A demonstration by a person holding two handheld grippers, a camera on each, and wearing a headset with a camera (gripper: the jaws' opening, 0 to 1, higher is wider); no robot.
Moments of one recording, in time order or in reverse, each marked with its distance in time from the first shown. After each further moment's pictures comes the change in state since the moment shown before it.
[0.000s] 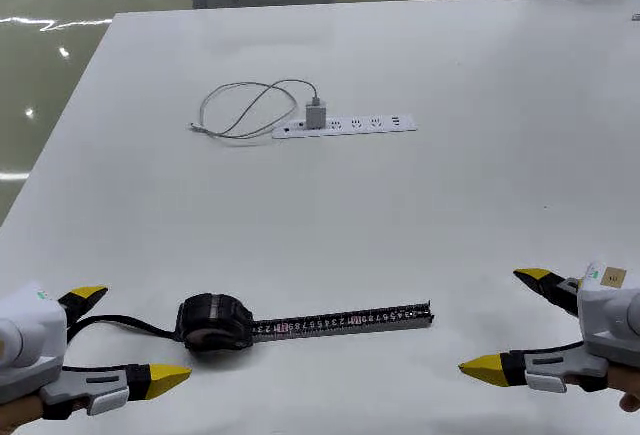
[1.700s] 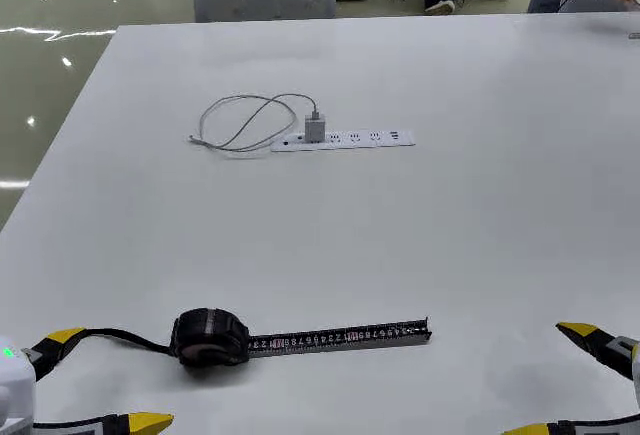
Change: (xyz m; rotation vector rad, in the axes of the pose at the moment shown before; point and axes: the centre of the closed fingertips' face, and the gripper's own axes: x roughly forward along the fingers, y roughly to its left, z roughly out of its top) left arm -0.012 -0.007 -0.016 -0.037 -0.020 0.008; right arm -0.039 0.006 -0.035 -0.005 0.042 -0.034
